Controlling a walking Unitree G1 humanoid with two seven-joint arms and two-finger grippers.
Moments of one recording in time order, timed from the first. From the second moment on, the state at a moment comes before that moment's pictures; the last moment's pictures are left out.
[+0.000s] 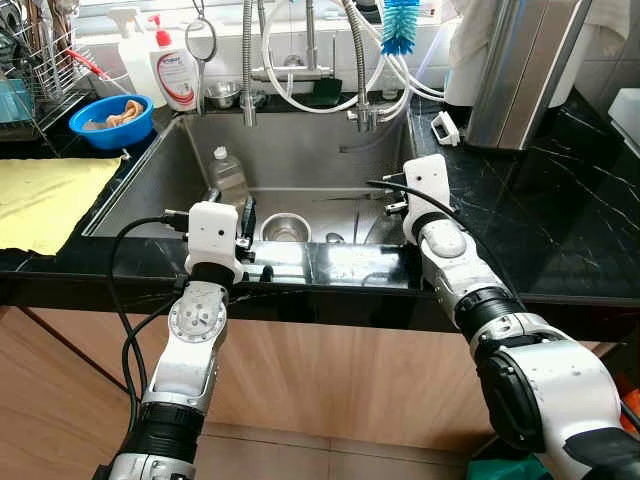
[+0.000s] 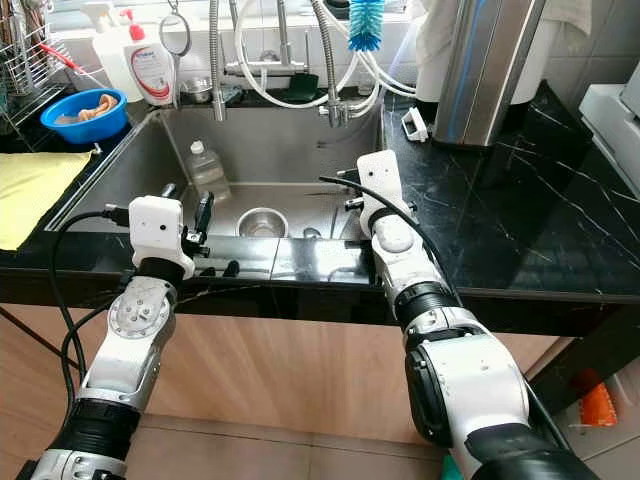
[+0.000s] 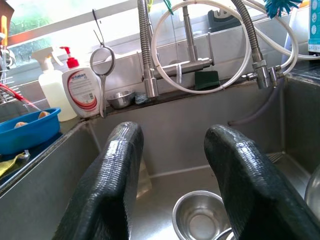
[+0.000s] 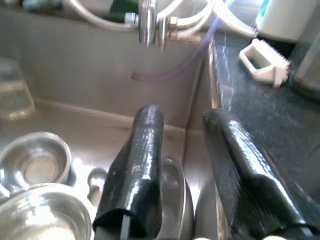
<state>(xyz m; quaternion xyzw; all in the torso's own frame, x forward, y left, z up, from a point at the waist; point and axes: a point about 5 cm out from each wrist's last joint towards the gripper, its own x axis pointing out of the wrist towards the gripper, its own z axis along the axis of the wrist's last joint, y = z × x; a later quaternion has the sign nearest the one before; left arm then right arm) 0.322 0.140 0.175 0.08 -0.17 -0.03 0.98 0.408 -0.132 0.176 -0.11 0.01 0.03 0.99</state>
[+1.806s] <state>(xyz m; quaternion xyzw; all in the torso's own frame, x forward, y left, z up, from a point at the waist) 0.316 0.168 0.178 0.09 -0.19 0.04 0.98 0.347 -0.119 0.210 -0.07 -0.17 0.07 0.98</state>
